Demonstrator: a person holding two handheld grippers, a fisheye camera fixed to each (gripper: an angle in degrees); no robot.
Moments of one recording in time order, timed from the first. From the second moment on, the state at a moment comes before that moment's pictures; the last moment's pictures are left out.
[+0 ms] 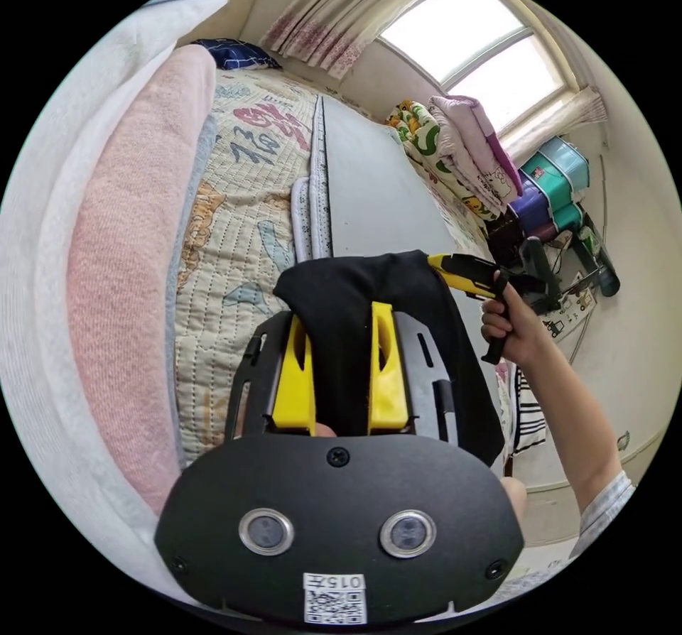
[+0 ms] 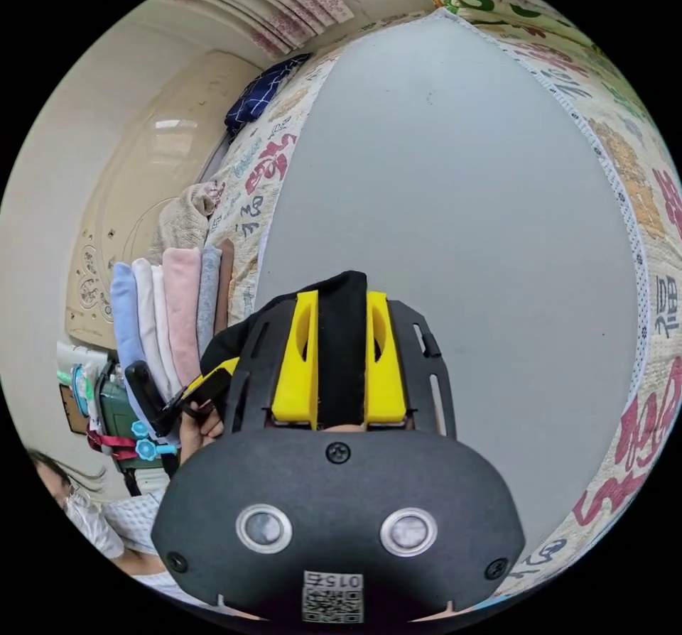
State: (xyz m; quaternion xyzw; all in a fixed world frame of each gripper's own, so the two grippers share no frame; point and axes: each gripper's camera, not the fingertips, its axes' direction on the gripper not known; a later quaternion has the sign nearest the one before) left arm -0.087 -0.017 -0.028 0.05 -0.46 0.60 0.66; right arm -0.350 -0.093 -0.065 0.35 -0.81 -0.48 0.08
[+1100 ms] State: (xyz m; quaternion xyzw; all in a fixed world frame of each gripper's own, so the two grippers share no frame) left arm 0.000 0.404 -0.188 -0.10 -0.18 0.86 0.47; right arm -0.997 -0.075 0.566 0.40 -0.89 -0.16 -0.18
